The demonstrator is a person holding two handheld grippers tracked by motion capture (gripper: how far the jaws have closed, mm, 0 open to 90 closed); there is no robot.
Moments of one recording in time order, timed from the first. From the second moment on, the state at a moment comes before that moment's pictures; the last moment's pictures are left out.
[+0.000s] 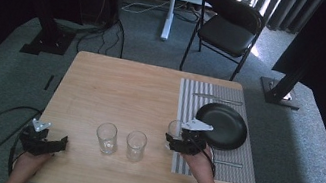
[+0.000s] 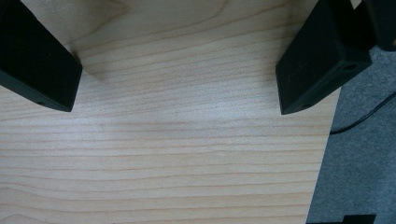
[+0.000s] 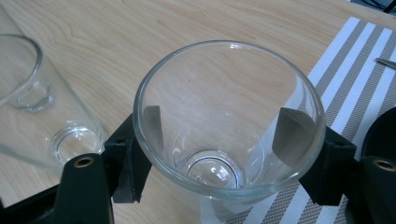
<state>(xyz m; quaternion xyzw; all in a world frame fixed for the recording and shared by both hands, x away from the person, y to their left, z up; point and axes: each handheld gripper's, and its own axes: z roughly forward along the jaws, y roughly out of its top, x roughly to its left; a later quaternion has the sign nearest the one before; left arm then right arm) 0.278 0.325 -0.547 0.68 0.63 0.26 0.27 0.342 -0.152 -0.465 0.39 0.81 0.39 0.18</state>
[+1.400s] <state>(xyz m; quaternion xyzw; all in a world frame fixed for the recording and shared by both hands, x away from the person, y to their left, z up) 0.278 0.325 -0.547 0.68 0.63 0.26 0.27 0.414 -0.162 -0.438 0.42 0.80 0.37 0.21</state>
